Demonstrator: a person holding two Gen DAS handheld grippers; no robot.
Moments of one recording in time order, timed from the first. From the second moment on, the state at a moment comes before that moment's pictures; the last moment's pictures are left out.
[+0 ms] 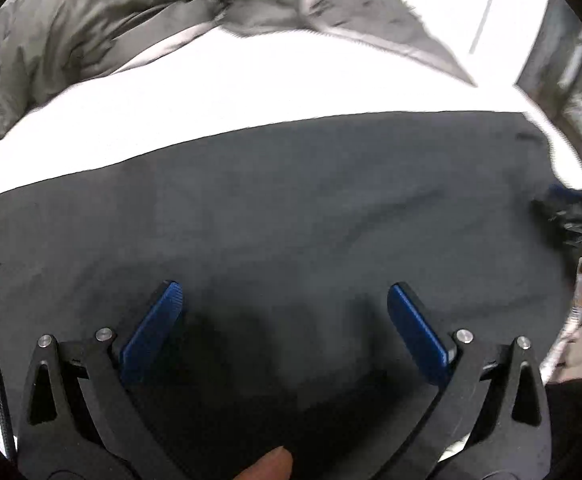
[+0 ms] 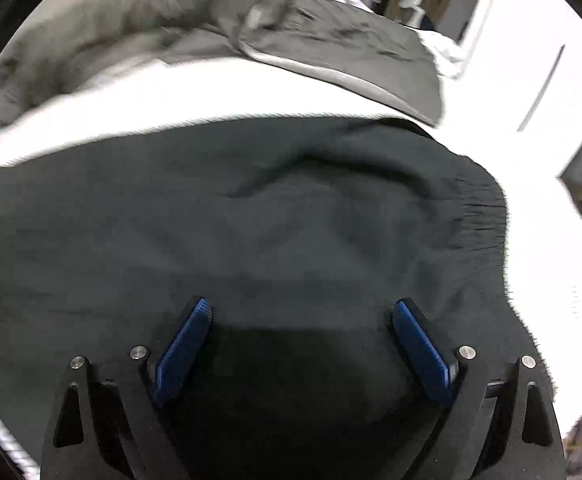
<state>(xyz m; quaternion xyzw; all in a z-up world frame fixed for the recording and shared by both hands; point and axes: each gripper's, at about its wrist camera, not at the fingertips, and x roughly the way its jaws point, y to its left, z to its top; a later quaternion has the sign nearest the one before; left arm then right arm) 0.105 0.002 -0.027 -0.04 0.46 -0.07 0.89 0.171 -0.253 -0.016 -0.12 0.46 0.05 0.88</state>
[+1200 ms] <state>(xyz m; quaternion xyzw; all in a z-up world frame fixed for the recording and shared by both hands) 0.072 -0.073 -0.041 0.06 0.47 -0.18 0.86 0.096 -0.192 -0.046 -0.26 0.42 0.21 0.84</state>
